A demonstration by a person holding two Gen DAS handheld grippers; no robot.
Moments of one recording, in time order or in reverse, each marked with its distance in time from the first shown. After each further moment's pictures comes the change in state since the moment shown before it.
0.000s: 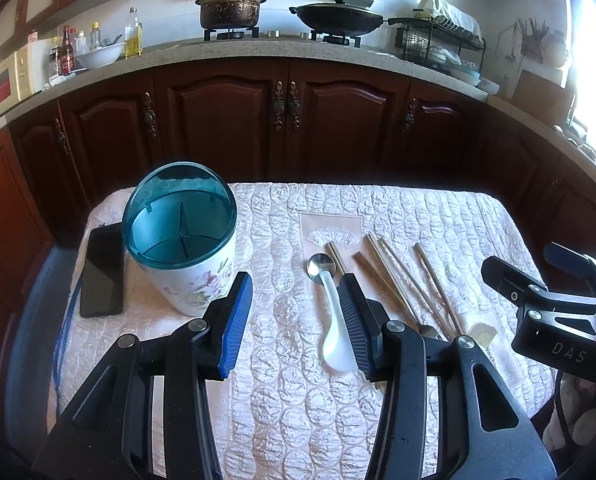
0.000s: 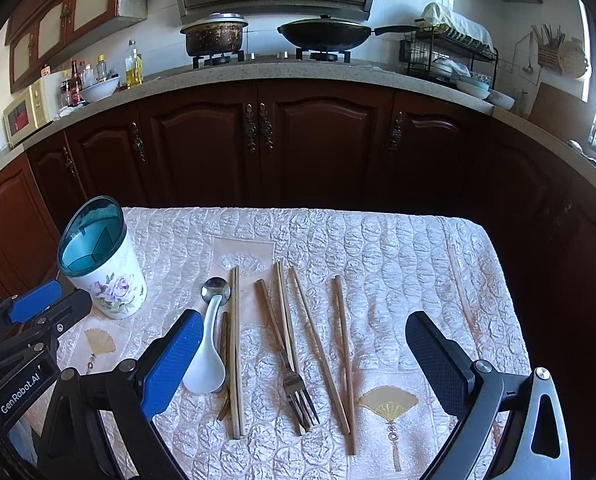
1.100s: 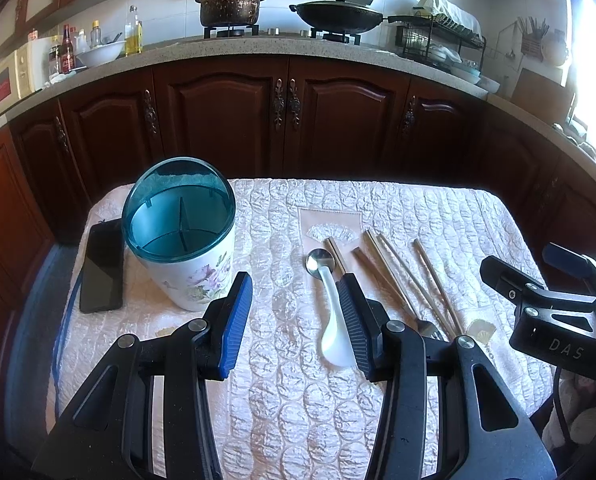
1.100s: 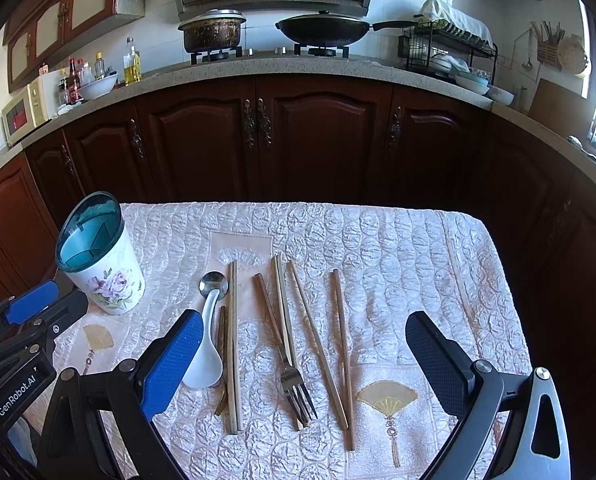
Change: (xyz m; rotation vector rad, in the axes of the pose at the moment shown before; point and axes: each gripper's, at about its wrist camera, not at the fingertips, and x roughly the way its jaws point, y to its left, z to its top) left arm -0.002 -0.003 -0.003 0.000 0.009 0.000; right arm 0.002 -0.003 -0.004 0.006 0.012 -0.001
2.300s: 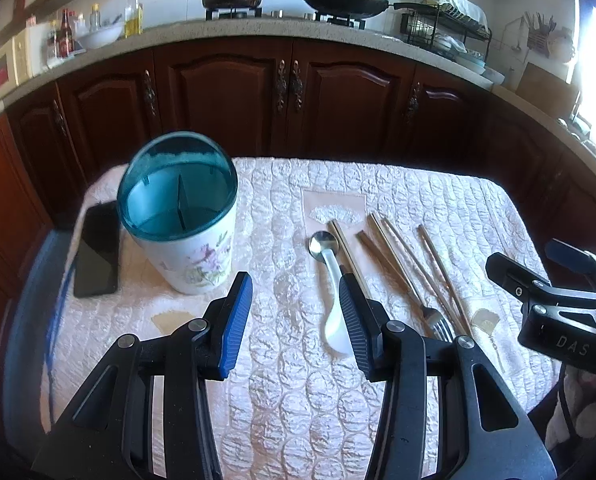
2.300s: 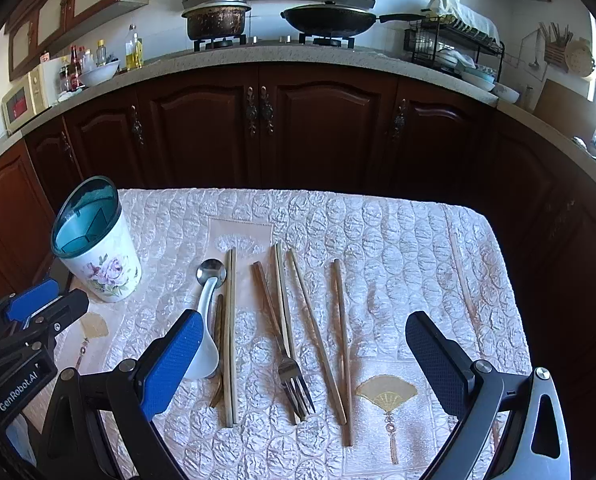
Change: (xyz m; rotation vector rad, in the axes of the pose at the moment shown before) left arm 0.016 0.013 -0.005 -0.022 0.066 -0.013; right arm 0.008 0.000 -0.003 -0.025 0.028 0.001
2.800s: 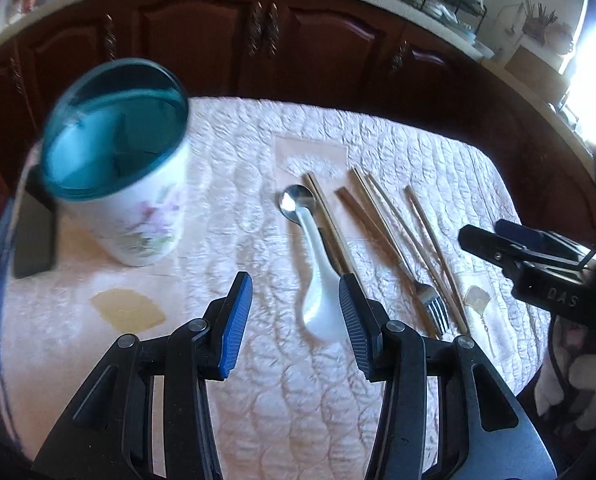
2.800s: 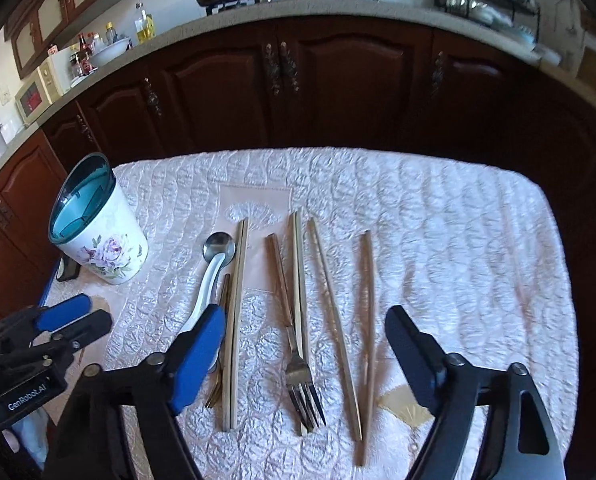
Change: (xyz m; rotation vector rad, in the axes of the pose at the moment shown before) left arm 0.065 0.001 -0.001 -0.022 0.183 -0.151; right arm 0.071 -0.023 0.004 0.015 0.149 0.183
